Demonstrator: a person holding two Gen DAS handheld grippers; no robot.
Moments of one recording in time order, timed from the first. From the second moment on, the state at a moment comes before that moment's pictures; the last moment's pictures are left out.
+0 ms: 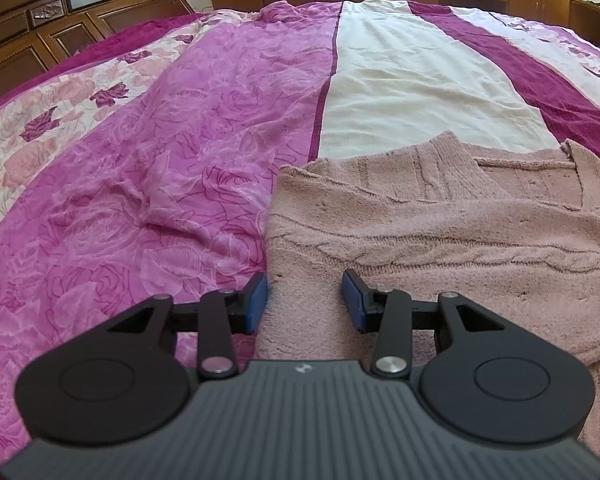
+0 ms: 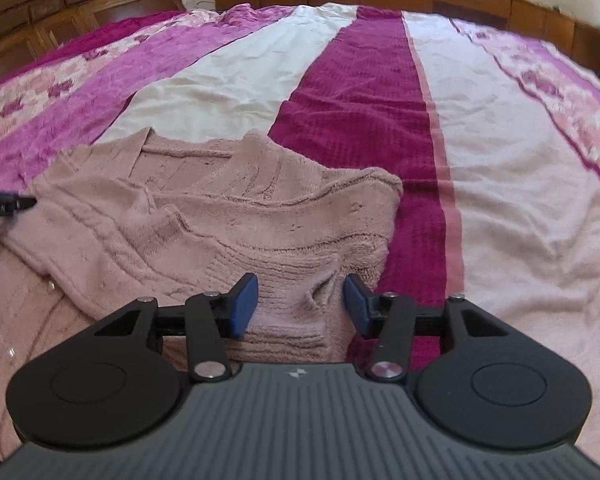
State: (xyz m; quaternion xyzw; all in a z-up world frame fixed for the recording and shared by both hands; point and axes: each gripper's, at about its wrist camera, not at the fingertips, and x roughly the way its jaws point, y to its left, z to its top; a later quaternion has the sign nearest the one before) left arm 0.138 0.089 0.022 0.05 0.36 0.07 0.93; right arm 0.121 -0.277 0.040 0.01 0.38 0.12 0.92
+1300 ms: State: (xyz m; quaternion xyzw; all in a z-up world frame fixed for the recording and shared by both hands) left arm 0.140 0.089 0.017 0.05 0.36 0.07 0.93; right arm 0.114 -0.274 0.051 -0.02 0.32 0.09 0.94
